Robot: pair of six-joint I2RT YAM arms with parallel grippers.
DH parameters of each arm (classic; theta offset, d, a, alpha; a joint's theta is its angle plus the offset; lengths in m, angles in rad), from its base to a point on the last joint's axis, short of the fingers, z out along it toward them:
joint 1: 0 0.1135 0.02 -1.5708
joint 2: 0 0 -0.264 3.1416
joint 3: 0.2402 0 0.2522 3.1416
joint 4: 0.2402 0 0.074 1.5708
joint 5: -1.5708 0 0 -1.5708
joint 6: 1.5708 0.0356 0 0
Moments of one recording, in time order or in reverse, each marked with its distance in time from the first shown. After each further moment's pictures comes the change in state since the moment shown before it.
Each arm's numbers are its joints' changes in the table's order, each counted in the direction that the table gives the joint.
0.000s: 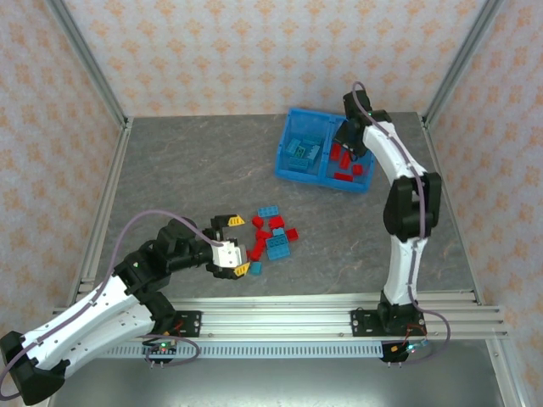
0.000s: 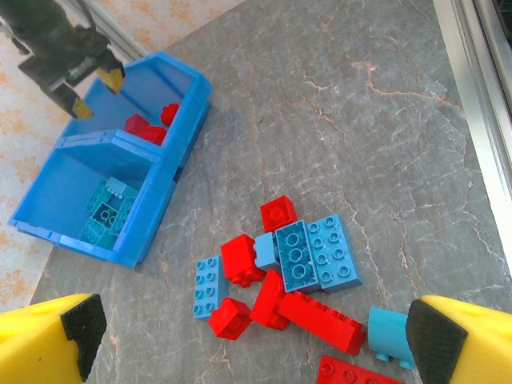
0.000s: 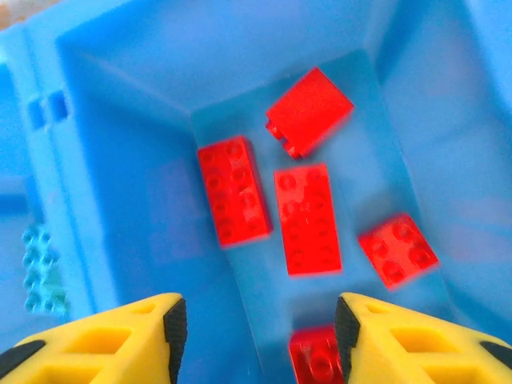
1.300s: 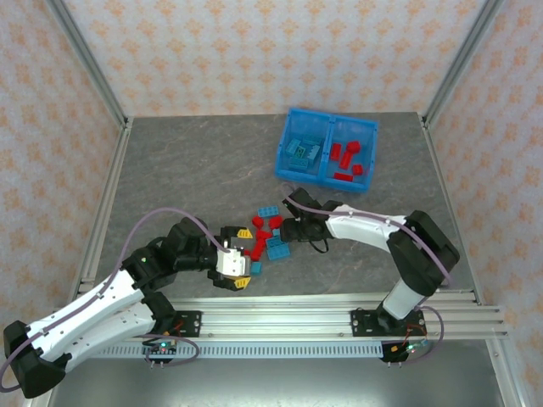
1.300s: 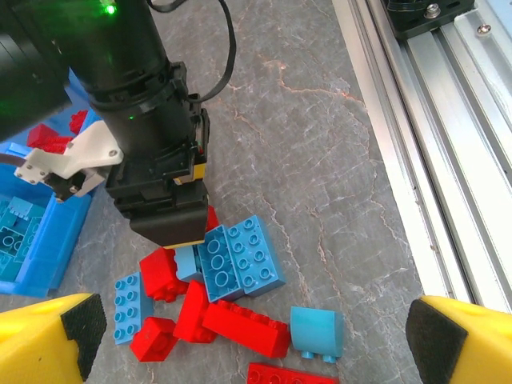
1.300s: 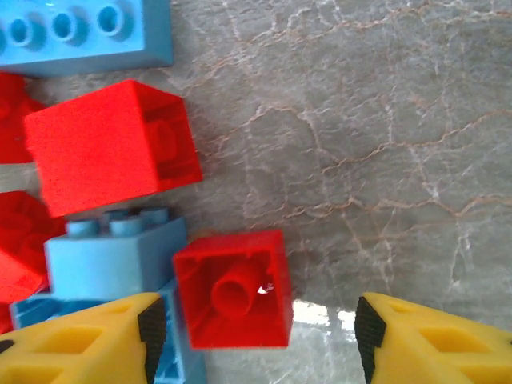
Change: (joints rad) left arm -0.019 0.074 0.011 0.084 -0.132 0.037; right arm 0.560 -0.362 -0.914 -0.417 0.094 -0.072
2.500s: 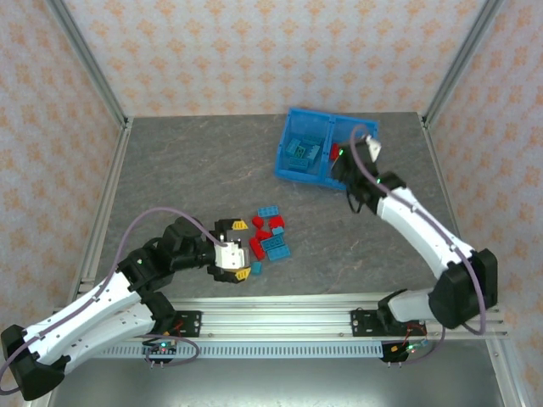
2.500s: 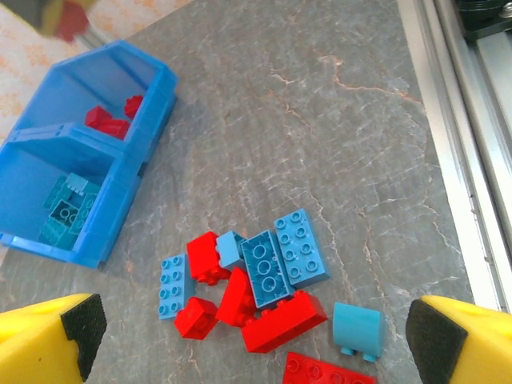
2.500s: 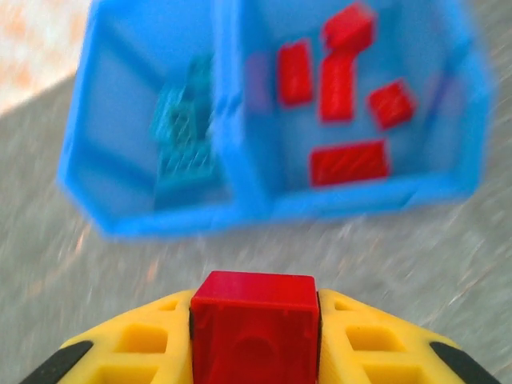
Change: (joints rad) left arm 0.000 -0.030 0.010 -0.038 0.113 -0.063; right arm -0.369 -0.257 0.250 0.080 -0.308 0.100
